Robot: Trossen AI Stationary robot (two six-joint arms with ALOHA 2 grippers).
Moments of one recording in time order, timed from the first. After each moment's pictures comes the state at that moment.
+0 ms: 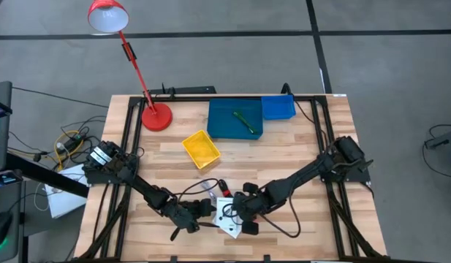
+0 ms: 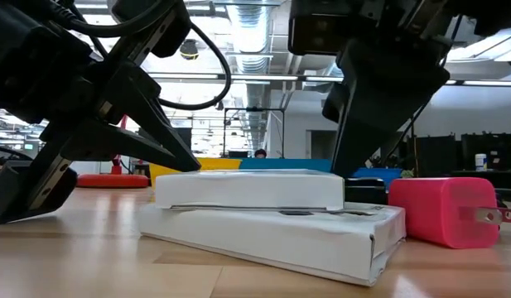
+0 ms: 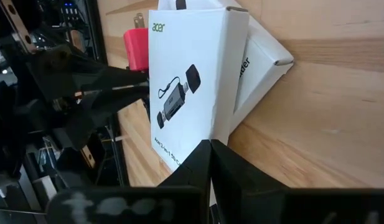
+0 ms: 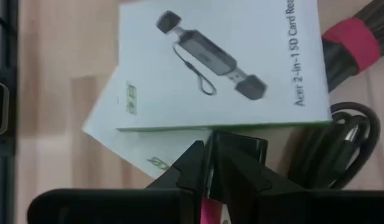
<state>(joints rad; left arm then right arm) -0.63 1.88 0.75 0.48 -0.57 1.21 0.47 1.94 1.25 -0.41 0.05 0.51</state>
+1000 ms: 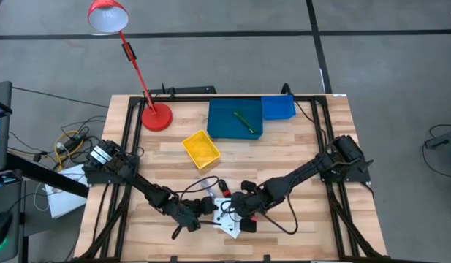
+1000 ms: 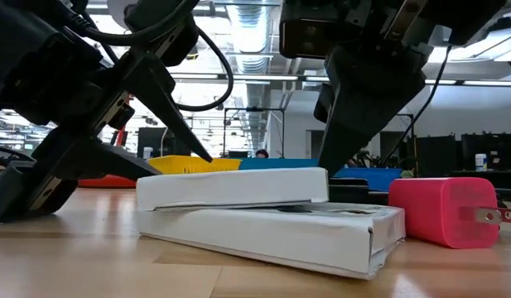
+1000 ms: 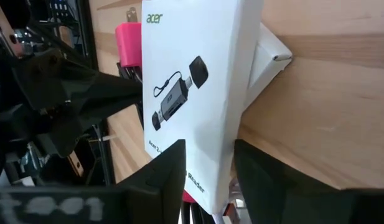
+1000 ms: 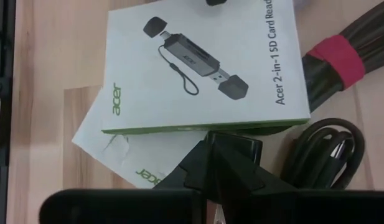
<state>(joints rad) -0.60 1.88 0.75 0.42 -0.52 1.15 0.45 1.93 1.24 -0.37 0.05 0.49</state>
